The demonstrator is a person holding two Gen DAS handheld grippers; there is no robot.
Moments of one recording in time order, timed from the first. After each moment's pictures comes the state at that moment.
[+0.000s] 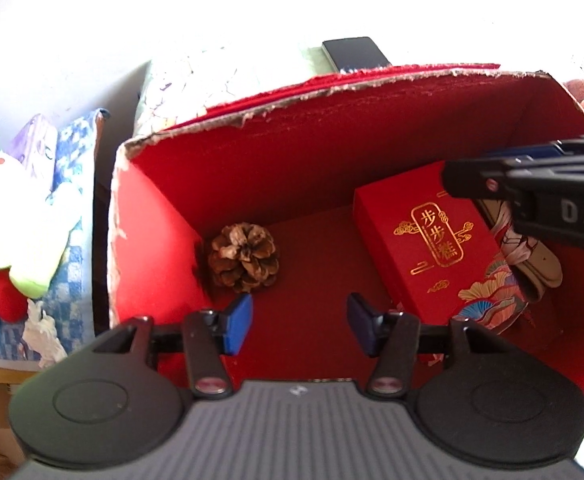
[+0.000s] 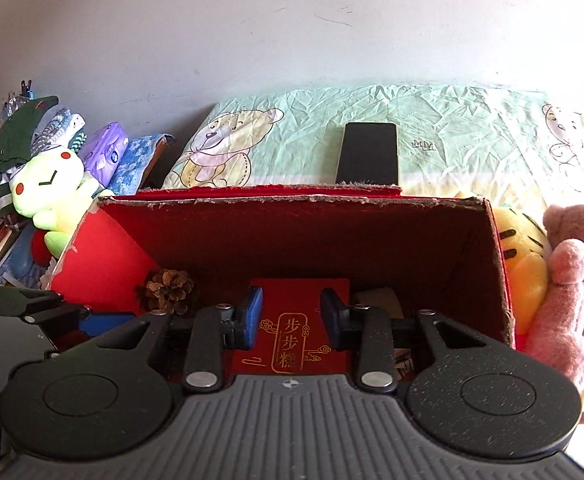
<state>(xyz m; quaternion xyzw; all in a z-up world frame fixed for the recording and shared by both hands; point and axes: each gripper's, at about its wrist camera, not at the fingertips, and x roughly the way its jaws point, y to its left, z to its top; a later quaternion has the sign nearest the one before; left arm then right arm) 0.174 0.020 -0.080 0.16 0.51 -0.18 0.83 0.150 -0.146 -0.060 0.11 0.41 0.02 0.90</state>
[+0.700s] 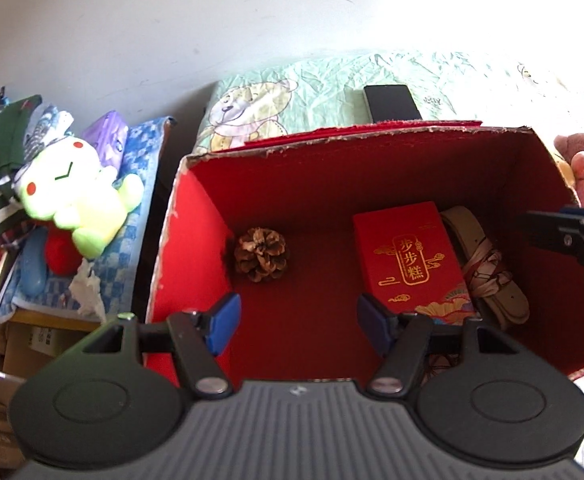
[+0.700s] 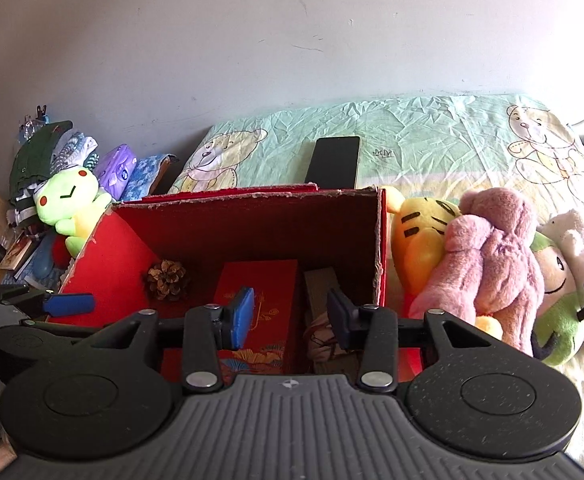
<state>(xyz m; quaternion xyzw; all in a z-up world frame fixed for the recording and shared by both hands) 0.125 -0.003 -0.038 0.13 0.47 -0.06 0.87 0.086 -0.199 -0.034 0.13 0.39 0.04 0.91</state>
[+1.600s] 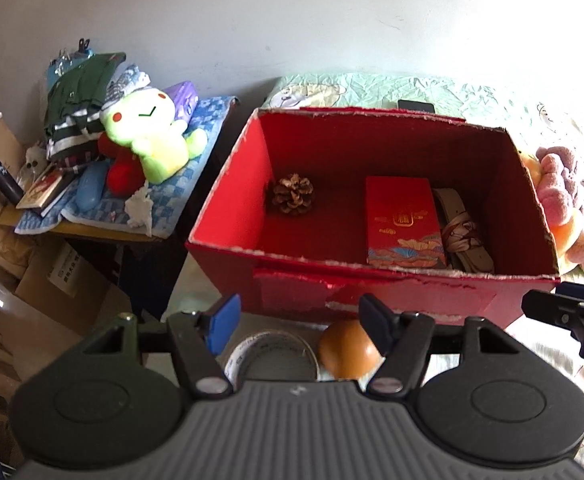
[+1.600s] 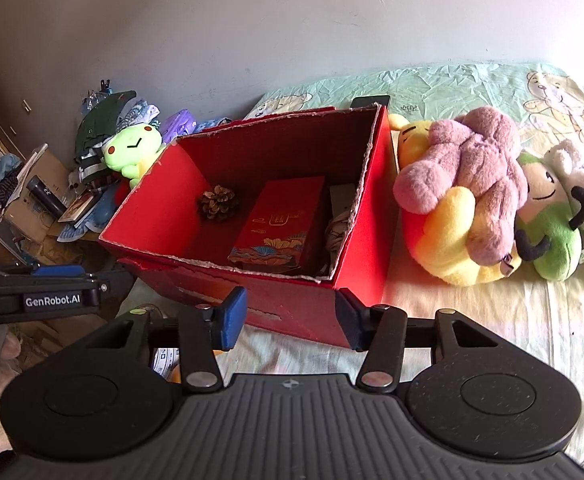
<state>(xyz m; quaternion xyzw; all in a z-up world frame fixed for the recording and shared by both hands) 0.002 0.010 -0.016 0.06 0.45 0.02 0.89 -0.004 -0.219 -0.055 0.17 0.40 0.14 0.89</state>
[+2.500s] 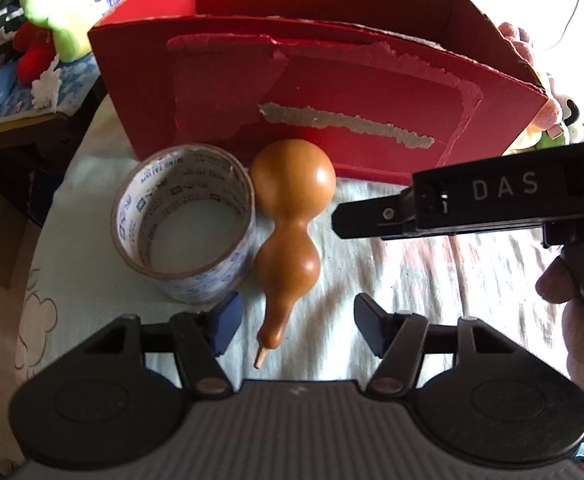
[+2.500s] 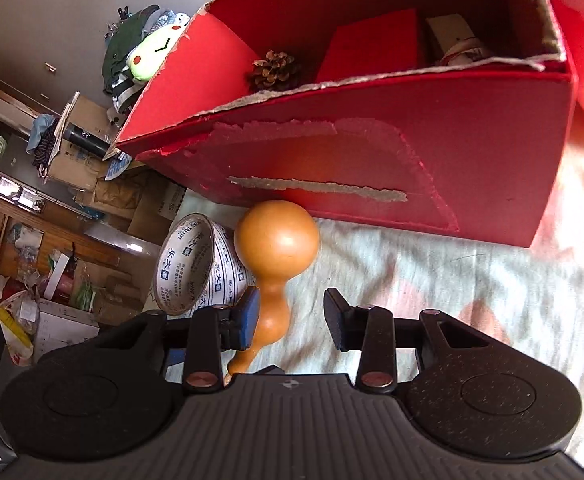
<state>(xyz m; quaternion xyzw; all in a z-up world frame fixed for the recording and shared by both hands) -0.027 0.030 -0.123 0.01 0.54 -0.11 0.84 0.024 -0.150 -0.128 0.24 0.52 0.22 0.79</state>
